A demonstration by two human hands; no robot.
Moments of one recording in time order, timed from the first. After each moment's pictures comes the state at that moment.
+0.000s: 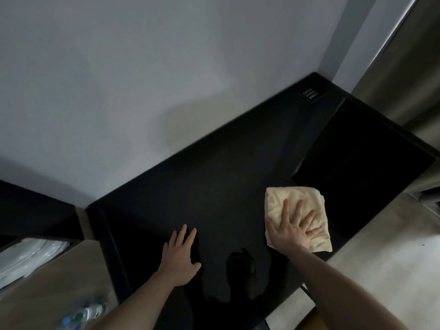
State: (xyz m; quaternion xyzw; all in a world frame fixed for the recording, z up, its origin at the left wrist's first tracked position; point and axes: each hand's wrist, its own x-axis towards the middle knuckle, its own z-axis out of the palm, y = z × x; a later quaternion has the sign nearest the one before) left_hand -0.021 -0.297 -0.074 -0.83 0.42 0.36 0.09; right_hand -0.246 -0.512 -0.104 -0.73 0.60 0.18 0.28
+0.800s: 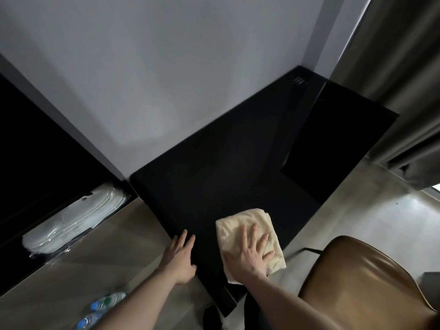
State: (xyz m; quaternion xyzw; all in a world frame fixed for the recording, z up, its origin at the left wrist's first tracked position) left_hand 0.008 -0.071 -0.058 -0.80 0.47 0.36 0.12; right_hand -0.177 -0.161 -0.072 -0.71 0.56 0.20 0.36
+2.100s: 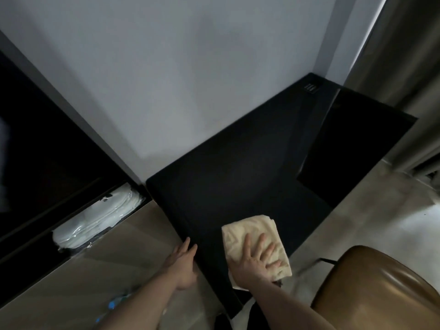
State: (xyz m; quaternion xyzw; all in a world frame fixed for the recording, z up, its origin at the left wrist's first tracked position) left_hand 0.002 -0.059 -0.021 -0.80 0.44 0.39 0.15; right_hand -0.179 -0.155 -0.073 -0.70 0.55 0.26 0.37
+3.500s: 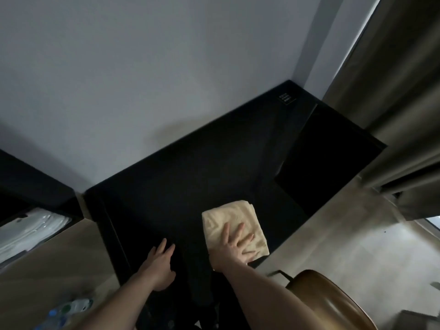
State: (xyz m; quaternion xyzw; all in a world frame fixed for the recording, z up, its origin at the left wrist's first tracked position) left_hand -0.068 -0.215 -0.033 -0.81 0.35 0.46 0.12; right_hand -0.214 -0.347 -0.050 -0.67 0.56 0.33 0.37
